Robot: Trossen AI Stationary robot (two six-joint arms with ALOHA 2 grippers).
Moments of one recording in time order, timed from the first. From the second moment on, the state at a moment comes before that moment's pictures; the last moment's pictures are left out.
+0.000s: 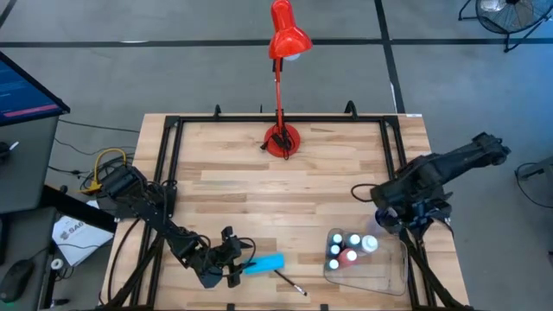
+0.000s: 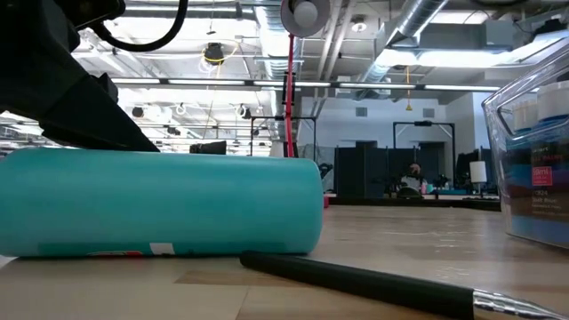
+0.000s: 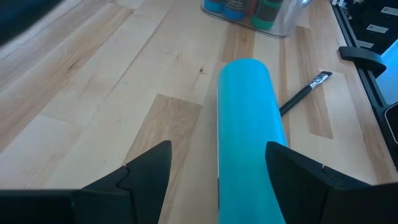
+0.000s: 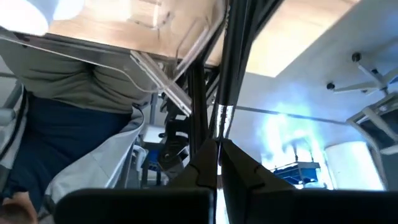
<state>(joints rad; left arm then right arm) -0.80 1.77 0.76 0.25 -0.78 -0.76 0.42 1.07 1.11 -1.57 -0.76 1.67</state>
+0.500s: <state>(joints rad) -0.80 1.77 0.76 0.25 -0.78 -0.76 0.21 1.07 0.93 -1.57 -0.79 1.37</state>
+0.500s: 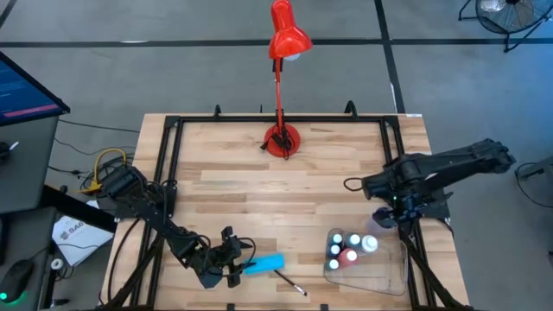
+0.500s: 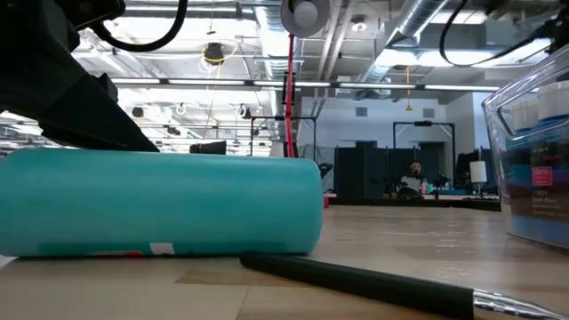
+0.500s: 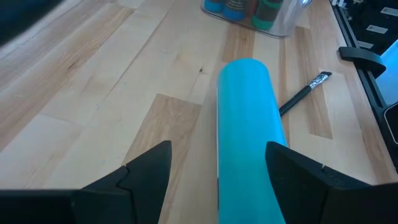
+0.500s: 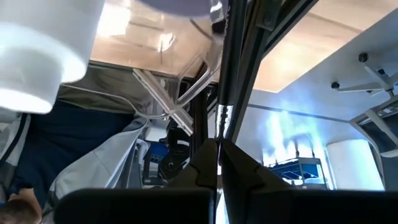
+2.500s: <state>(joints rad) -0.66 1.77 0.76 0.42 -0.76 -0.77 0.24 1.10 1.55 -0.89 0.00 0.73</state>
